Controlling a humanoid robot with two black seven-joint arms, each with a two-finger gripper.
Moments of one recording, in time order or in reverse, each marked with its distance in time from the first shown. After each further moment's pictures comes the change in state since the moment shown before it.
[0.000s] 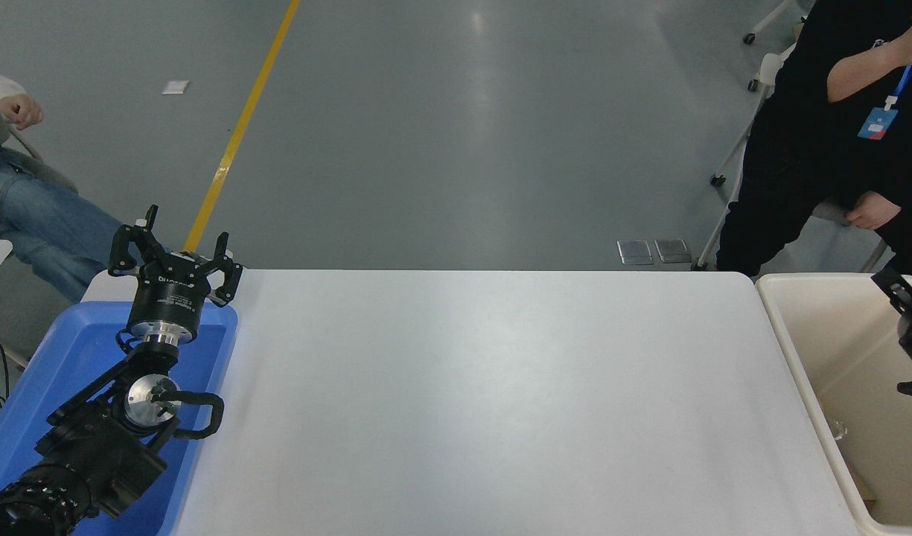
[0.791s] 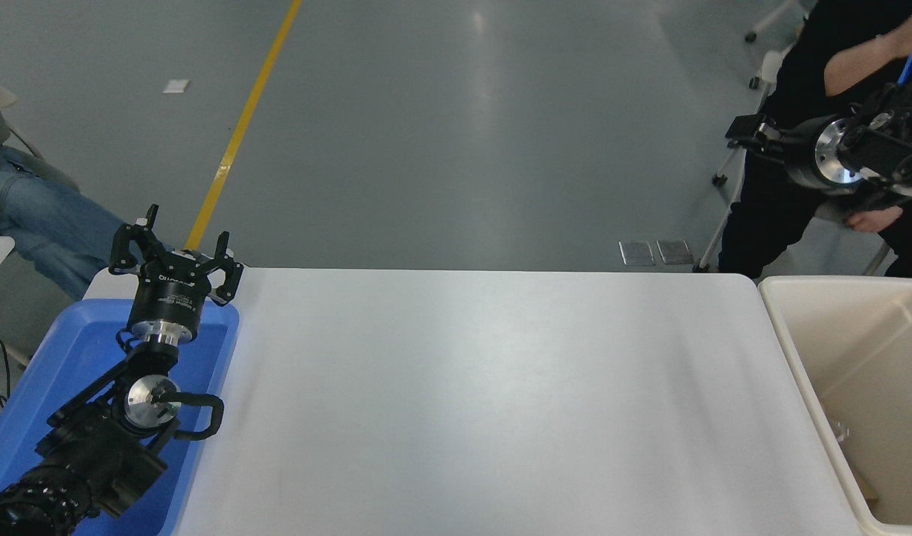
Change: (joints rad) left arm 0.000 0.000 0.000 0.000 0.000 0.000 0.000; right arm 0.816 0.004 -0.135 0.803 -0.380 0.388 -0.006
